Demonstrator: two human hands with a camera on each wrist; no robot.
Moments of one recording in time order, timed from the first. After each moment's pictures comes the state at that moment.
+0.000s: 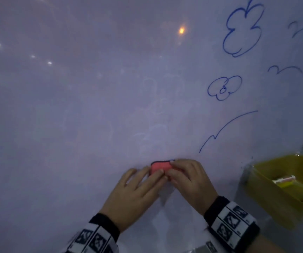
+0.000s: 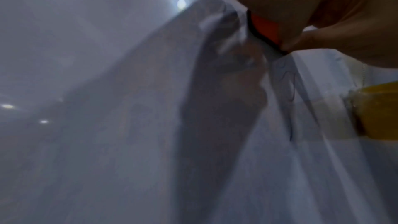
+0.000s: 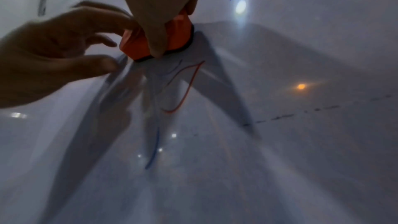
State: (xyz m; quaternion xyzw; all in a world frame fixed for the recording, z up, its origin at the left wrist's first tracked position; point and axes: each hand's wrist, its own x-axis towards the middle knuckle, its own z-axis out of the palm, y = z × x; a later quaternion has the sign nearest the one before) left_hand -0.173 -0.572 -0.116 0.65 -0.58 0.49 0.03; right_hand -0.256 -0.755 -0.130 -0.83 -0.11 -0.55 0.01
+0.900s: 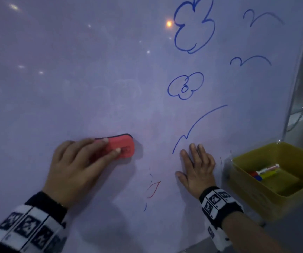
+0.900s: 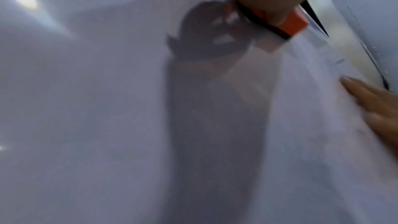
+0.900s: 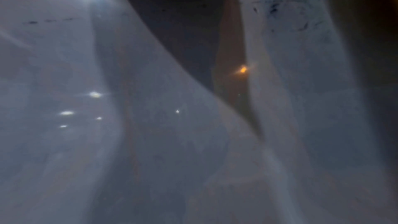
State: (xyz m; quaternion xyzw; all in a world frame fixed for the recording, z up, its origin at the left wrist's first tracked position) left_hand -0.145 -0.572 -0.028 0.63 -0.58 0.52 0.02; right_hand -0.255 -0.848 -0.186 -0.83 0.12 -0.54 -0.09
